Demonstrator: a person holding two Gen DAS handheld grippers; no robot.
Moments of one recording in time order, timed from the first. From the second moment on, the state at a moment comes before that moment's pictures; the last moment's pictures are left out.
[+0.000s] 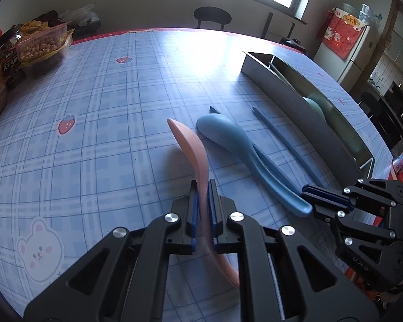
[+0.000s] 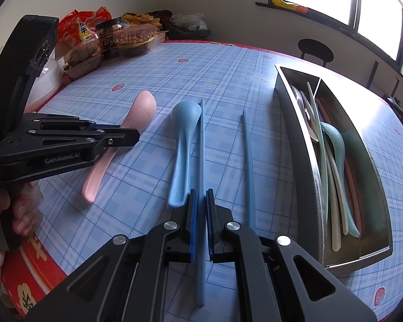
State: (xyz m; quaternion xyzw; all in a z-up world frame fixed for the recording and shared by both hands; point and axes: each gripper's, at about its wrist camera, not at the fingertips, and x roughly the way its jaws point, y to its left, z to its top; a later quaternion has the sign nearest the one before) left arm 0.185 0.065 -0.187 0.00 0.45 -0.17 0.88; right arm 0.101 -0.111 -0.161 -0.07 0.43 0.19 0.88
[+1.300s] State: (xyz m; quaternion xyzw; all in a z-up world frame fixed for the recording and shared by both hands) left arm 0.175 0.092 -0.161 -0.10 0.40 -0.21 0.89; right arm 0.090 -0.142 -0.138 0.00 0.36 0.21 0.91
